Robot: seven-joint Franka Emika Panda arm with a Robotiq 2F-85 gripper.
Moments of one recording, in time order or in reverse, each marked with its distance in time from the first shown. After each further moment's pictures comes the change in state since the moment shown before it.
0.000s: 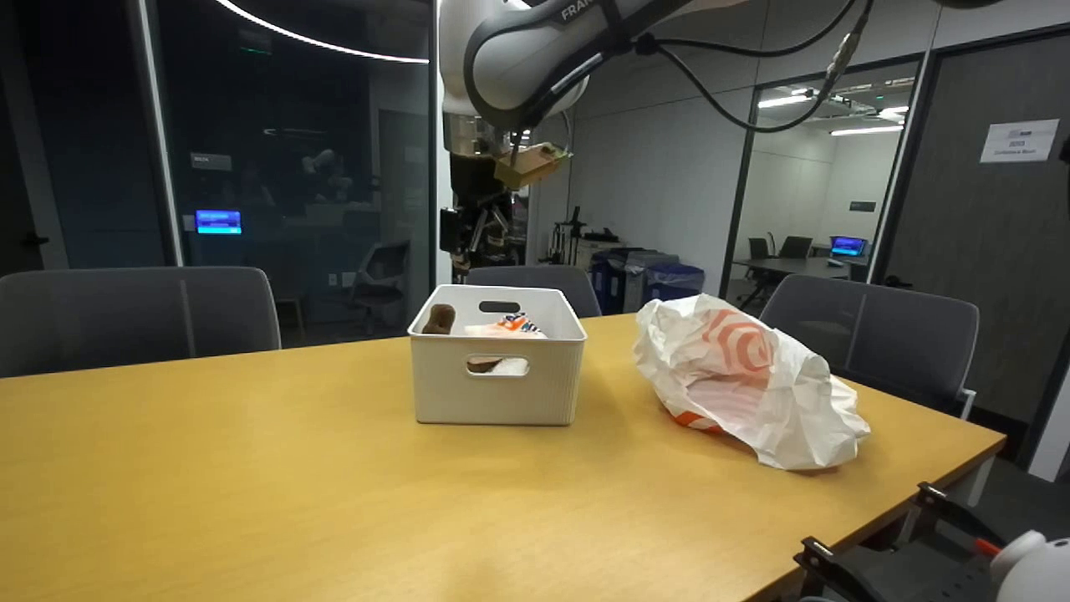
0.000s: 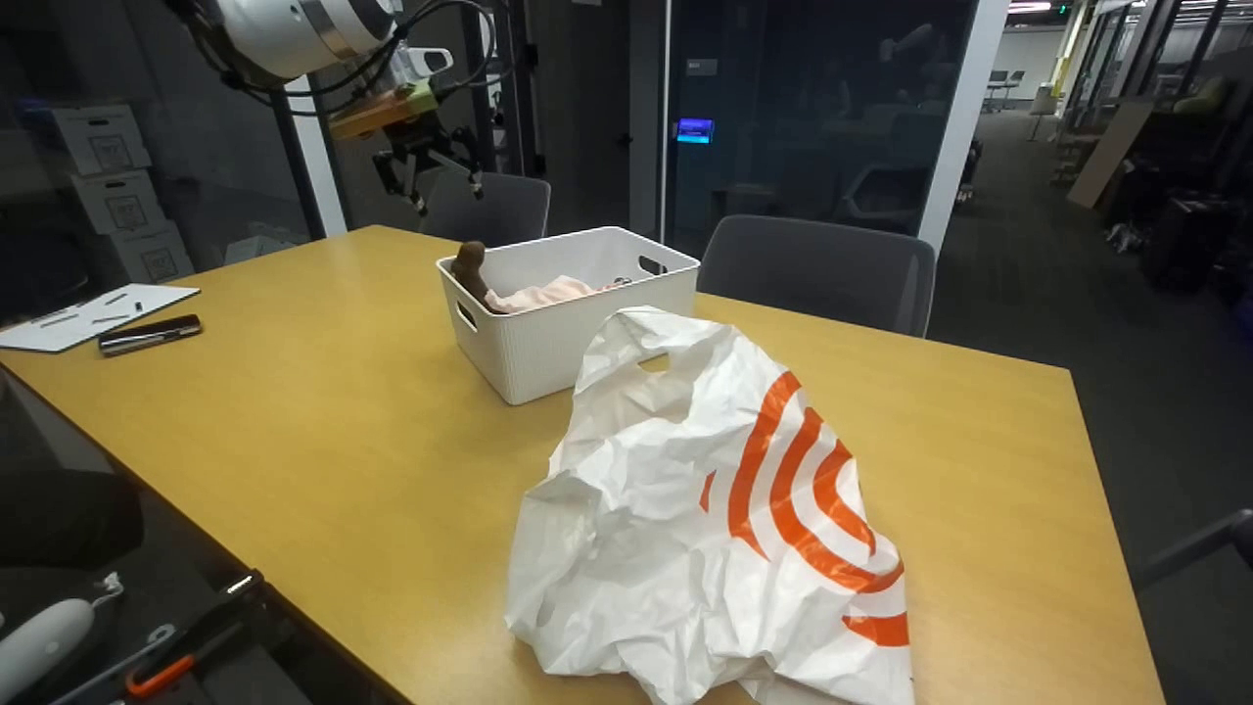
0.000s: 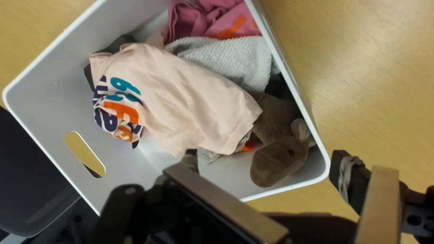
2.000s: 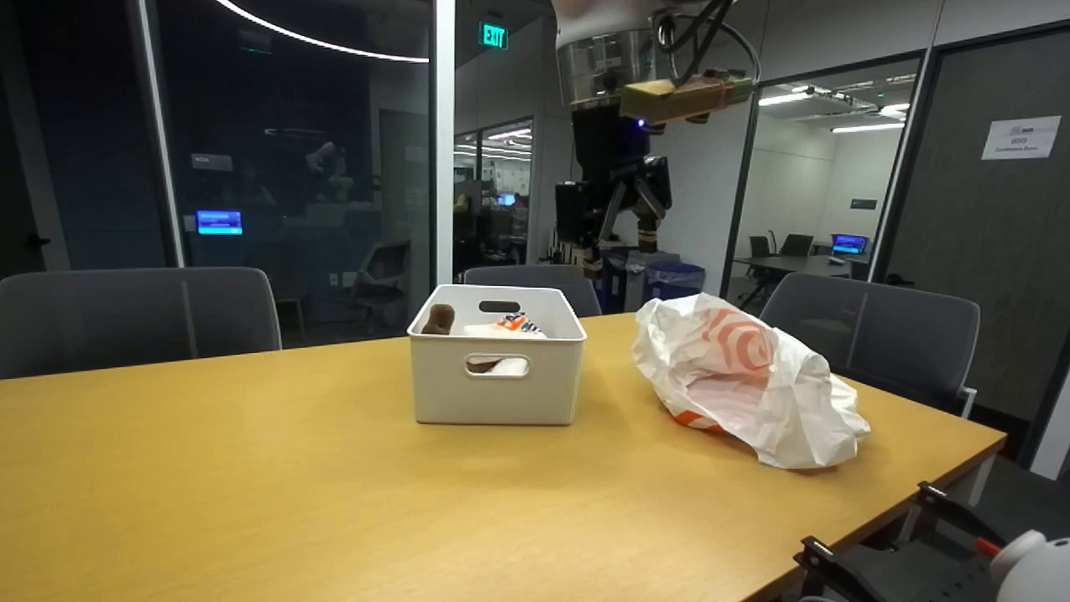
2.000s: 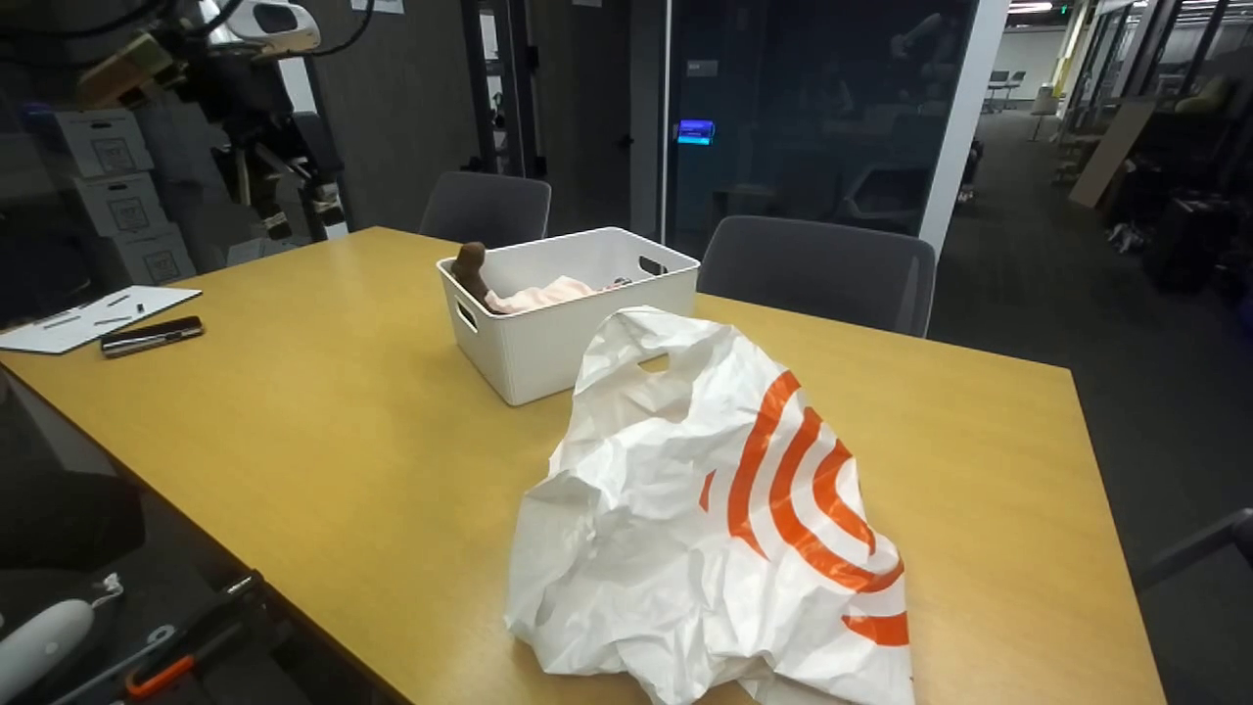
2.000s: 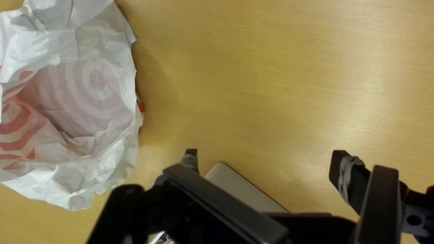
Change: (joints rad) arm -0.345 -0.638 0.410 -0.690 0.241 -0.173 0.399
